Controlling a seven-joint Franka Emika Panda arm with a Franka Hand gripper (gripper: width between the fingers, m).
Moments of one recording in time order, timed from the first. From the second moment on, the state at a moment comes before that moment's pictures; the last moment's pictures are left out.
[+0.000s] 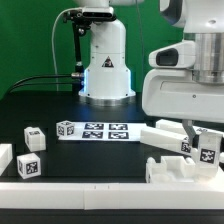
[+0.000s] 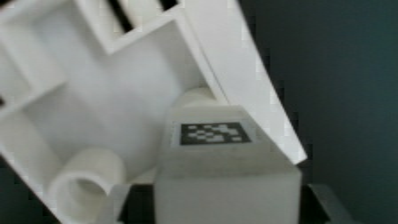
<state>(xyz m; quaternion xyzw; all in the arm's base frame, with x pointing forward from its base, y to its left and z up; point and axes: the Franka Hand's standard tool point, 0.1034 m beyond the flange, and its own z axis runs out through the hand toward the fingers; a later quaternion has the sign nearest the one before) 0.614 0.123 0.078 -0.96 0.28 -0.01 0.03</state>
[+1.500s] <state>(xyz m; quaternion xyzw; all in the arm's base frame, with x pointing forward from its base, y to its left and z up) 0.620 0.116 0.074 -0.96 0.28 0.00 0.07</state>
